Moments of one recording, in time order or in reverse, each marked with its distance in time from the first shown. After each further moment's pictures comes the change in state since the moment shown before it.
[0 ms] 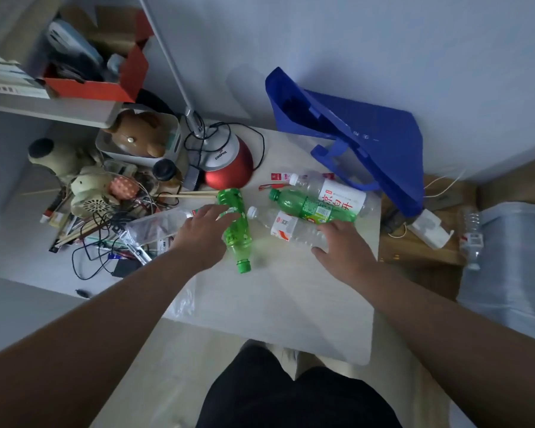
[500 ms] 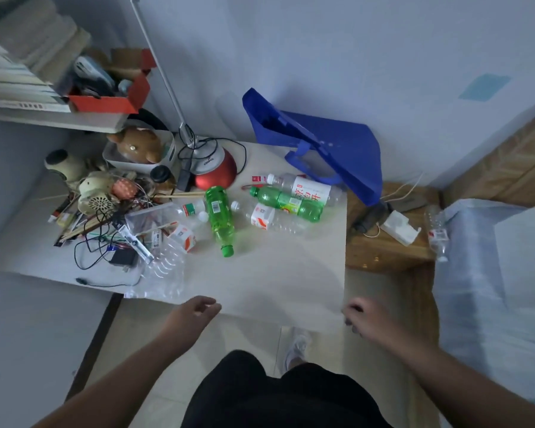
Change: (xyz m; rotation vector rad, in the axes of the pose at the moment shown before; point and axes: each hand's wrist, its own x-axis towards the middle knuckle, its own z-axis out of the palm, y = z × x) left_hand -0.194 0.066 0.075 -0.883 -0.143 -0.490; right_hand -0.198 0.092 0.043 0.510 -0.247 0.433
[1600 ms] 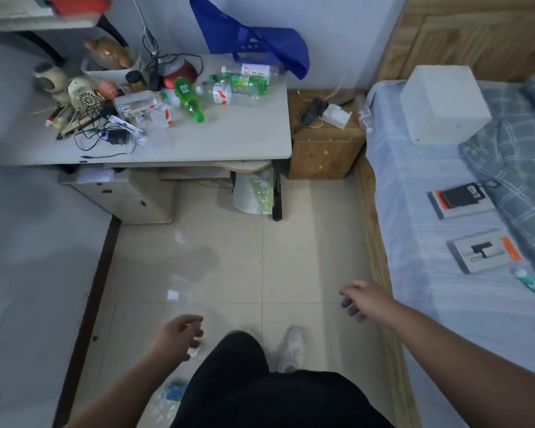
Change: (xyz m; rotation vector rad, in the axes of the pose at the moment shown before) left_hand -0.365 -0.312 0.132 -0.086 -0.104 -0.104; right_hand -0.369 0.259 0.231 0.440 0.026 0.281
